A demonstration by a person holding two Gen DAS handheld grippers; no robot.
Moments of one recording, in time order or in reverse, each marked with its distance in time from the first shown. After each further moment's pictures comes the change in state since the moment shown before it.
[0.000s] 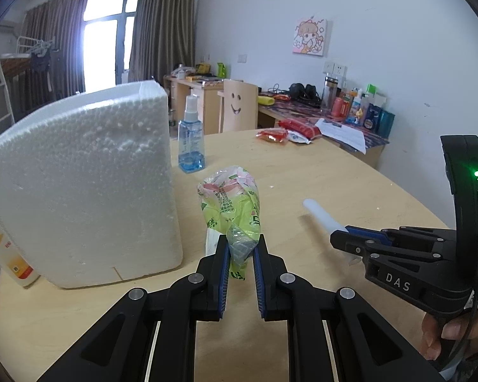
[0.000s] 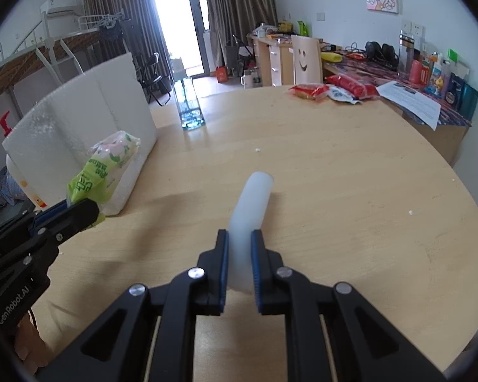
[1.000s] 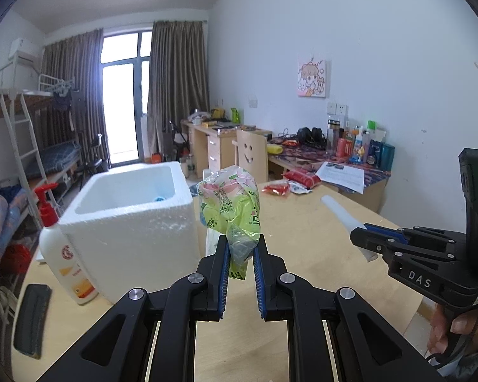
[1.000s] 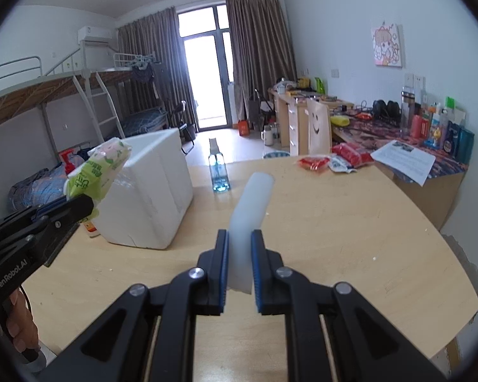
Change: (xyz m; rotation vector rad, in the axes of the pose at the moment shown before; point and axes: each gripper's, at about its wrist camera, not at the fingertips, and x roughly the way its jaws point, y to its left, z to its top) left arm -0.096 -0.034 0.022 0.041 -0.198 0.102; right arm -0.093 -0.008 0.009 -0.073 -0.261 0.082
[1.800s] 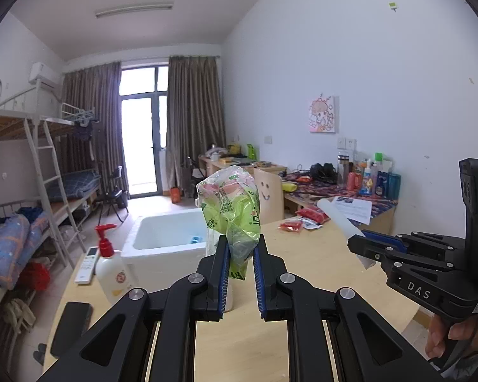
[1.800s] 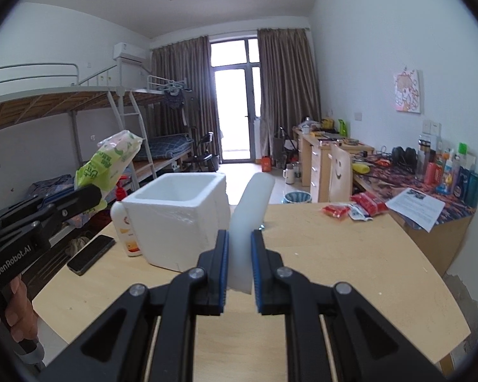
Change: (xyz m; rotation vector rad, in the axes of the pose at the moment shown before) left arm -0.082 0.010 0.013 0.011 -0.167 0.079; right arm -0.050 0.042 0.017 -0.104 -0.162 0.088
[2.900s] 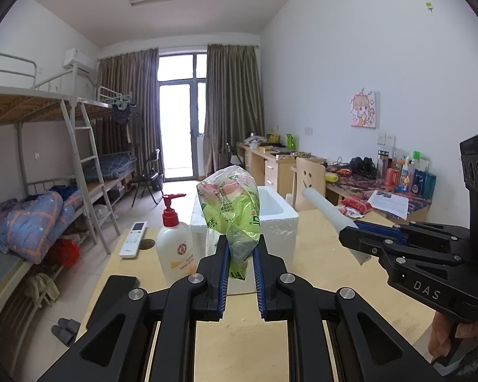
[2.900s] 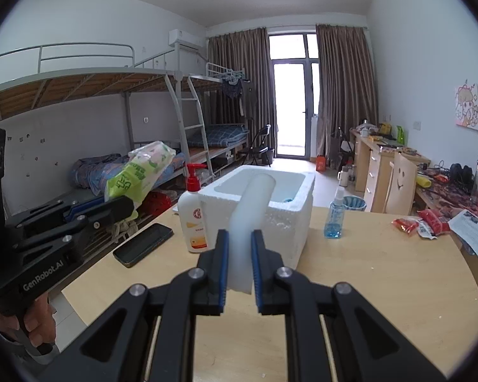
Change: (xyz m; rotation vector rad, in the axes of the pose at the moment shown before) left arm -0.018 0.061 -0.025 -0.062 0.052 0.161; right arm 0.032 0.079 0.002 -0.102 0.039 0.236
